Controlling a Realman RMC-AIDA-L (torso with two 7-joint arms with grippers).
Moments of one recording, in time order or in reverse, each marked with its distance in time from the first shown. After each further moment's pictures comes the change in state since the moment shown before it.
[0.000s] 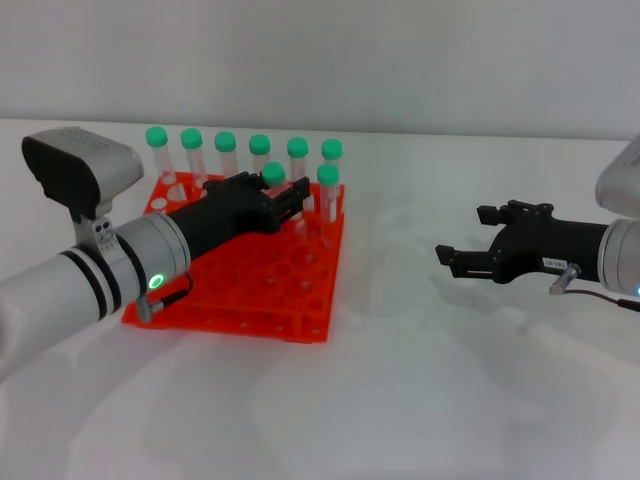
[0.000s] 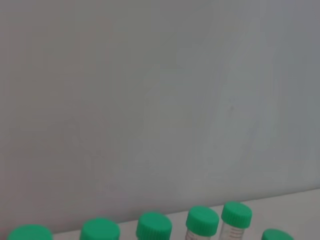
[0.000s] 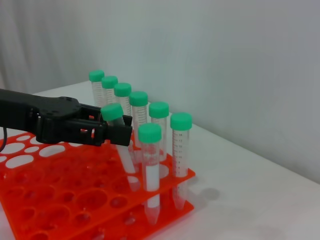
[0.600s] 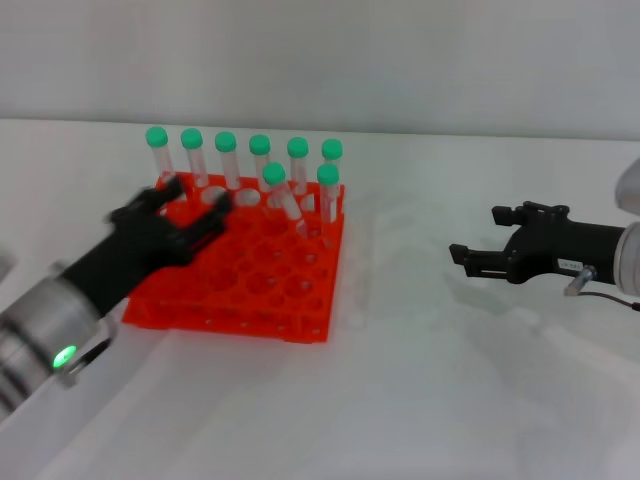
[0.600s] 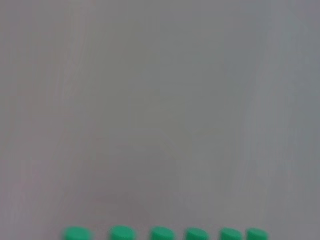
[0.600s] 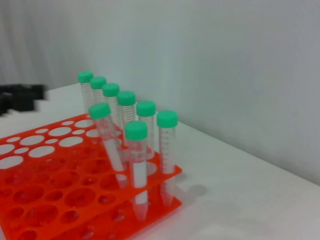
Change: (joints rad) left arm 0.257 -0.002 -0.001 0.049 -0.241 0.239 0.263; right arm -0.026 0.000 0.027 -0.010 0.004 0.010 -0.010
